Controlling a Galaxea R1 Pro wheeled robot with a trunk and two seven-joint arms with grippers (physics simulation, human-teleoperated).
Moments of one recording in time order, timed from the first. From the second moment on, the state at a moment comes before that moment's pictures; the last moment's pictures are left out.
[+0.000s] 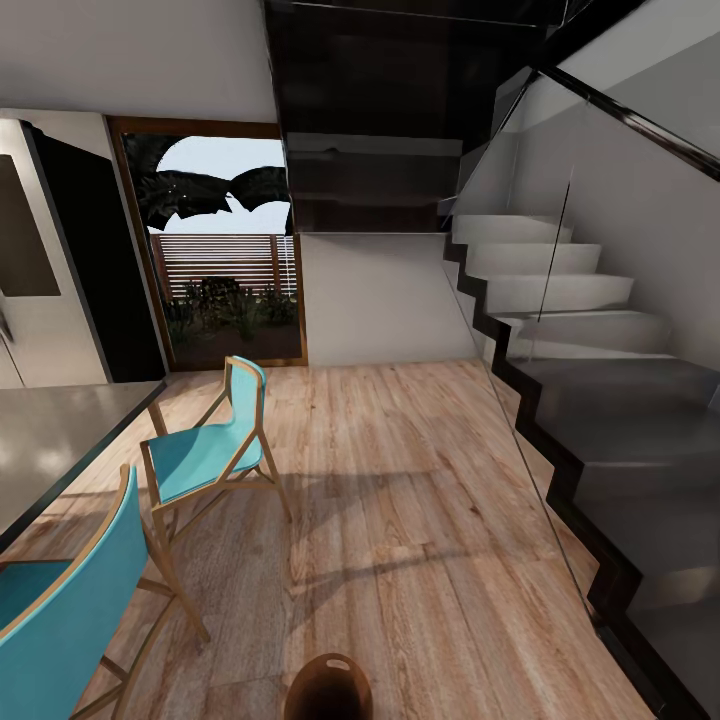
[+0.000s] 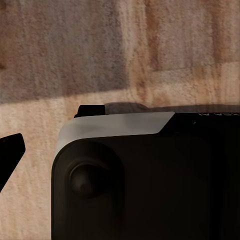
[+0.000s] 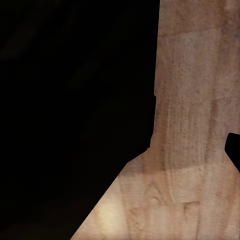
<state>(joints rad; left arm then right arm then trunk) 0.02 -0.04 -0.01 -0.24 0.01 -0.09 0.02 0.07 -0.02 -0.03 0.06 0.03 -0.06 -0.02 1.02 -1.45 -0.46</state>
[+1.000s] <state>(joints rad) 0.02 -0.04 -0.01 -0.24 0.01 -0.09 0.02 0.07 -0.02 -0.03 0.06 0.03 -0.06 -0.02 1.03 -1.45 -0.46</state>
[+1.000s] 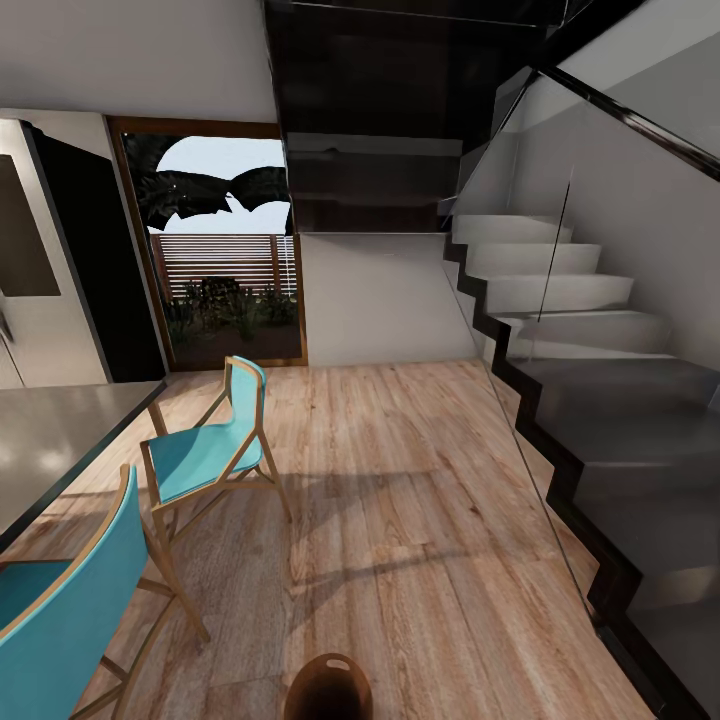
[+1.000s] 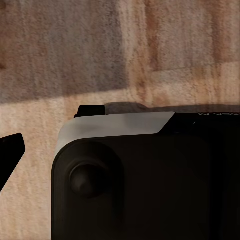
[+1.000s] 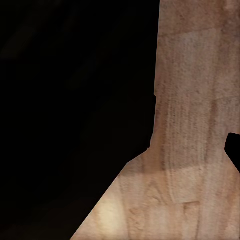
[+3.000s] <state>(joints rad) 0.02 -0.04 -0.01 -0.24 0.01 -0.09 0.02 0.07 -0.02 -0.03 0.06 0.03 -0.06 -0.02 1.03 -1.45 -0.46</state>
